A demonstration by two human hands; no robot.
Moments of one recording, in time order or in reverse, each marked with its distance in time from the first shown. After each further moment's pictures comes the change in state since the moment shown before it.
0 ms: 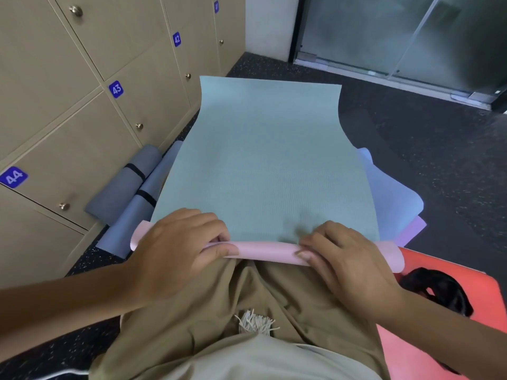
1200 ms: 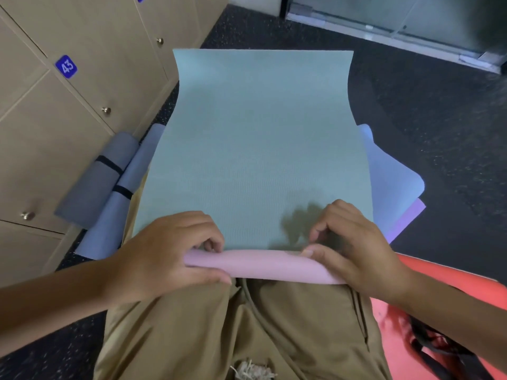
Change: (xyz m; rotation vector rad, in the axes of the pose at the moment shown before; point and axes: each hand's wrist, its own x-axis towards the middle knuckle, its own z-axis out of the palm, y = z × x) left_hand 0.072 -0.063 0.009 -0.311 -0.265 0.039; right_hand 0.072 0.068 0.014 0.425 -0.108 0.086
